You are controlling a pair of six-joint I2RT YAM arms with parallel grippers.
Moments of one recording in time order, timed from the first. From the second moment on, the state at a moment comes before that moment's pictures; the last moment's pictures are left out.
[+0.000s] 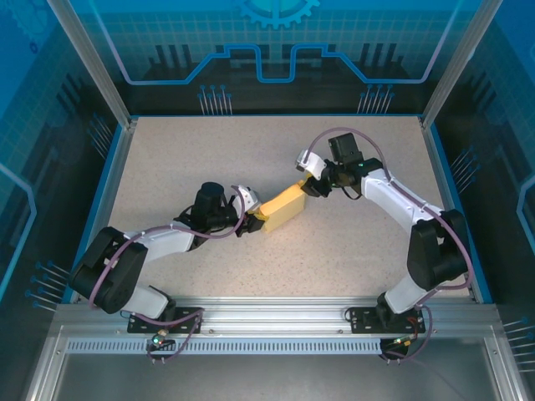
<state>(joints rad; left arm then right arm) -0.44 1.45 0.57 0.37 0.60 0.26 0.35 1.60 1.21 -0.52 -0.39 -0.64</state>
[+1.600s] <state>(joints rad) -0.49 1.55 0.60 0.42 0.51 0.29 0.49 1.61 1.25 -0.65 0.00 -0.12</state>
